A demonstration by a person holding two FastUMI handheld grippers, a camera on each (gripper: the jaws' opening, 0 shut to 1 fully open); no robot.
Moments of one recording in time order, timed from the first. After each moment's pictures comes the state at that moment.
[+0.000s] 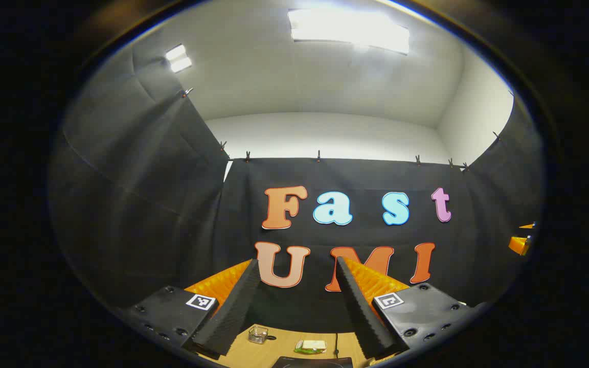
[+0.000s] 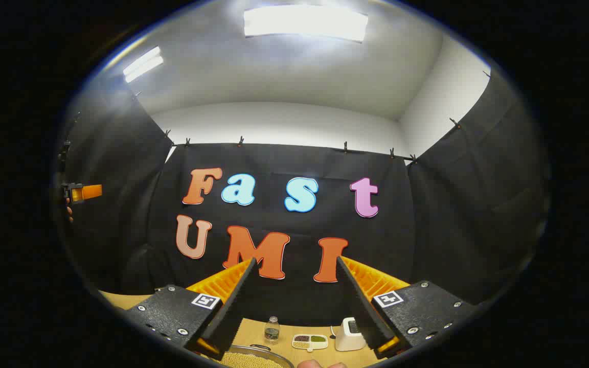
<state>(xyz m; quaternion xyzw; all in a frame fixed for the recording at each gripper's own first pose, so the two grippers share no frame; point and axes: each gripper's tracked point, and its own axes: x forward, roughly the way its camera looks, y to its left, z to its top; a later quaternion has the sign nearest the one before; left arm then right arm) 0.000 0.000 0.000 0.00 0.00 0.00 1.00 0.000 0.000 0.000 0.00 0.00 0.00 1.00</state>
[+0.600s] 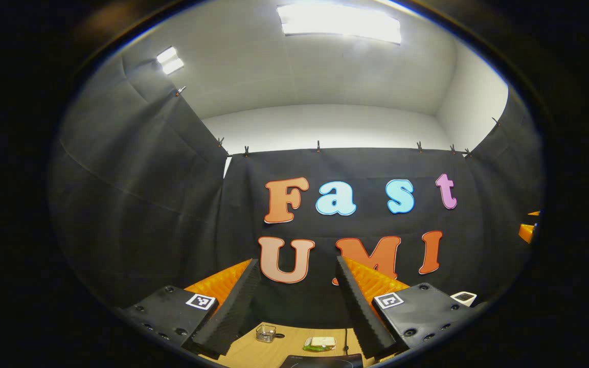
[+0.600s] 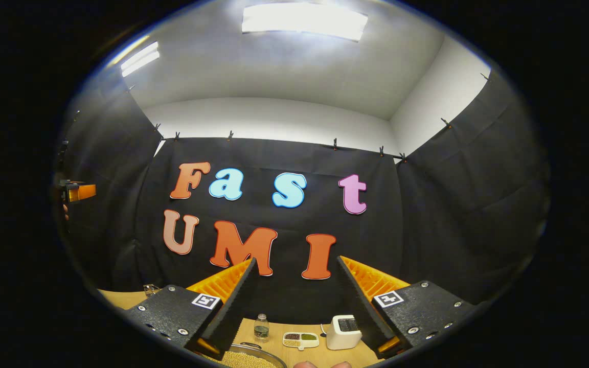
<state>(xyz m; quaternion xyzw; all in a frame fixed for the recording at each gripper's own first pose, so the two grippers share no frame) 0.012 -0.005 -0.014 0.04 0.01 0.01 1.00 0.006 -0.017 -0.008 -0.01 0.01 -0.04 1.00</state>
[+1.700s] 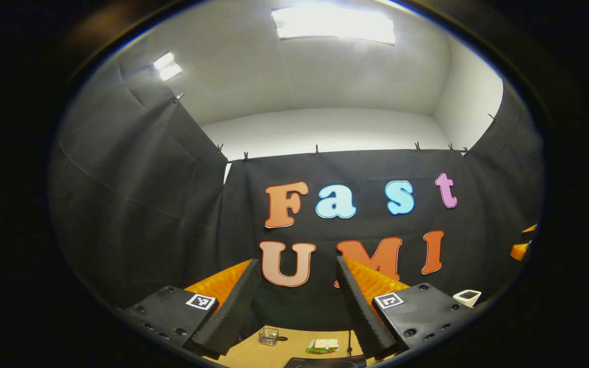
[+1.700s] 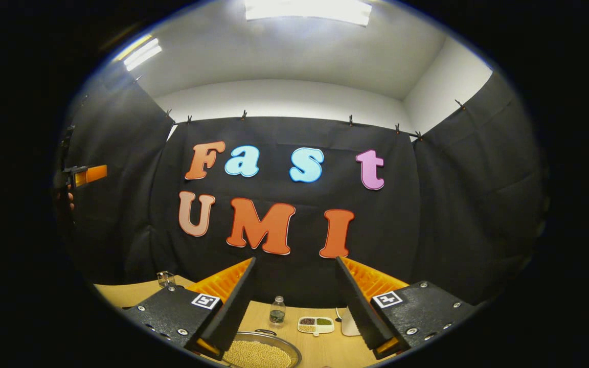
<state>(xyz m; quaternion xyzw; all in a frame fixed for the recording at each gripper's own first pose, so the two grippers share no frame) 0.009 -0.017 -0.019 0.05 0.00 0.01 1.00 0.001 0.030 -0.069 0.00 0.09 0.02 1.00</state>
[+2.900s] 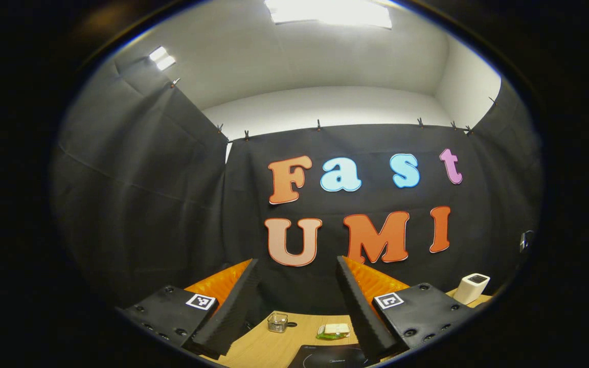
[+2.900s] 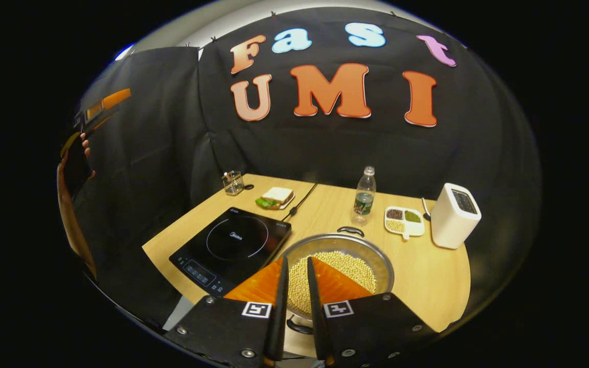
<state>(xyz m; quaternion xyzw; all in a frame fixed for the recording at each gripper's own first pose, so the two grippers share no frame) 0.014 0.001 -0.079 0.06 0.07 0.02 1.00 -0.088 0.174 -0.303 0.06 0.45 0.21 0.87</state>
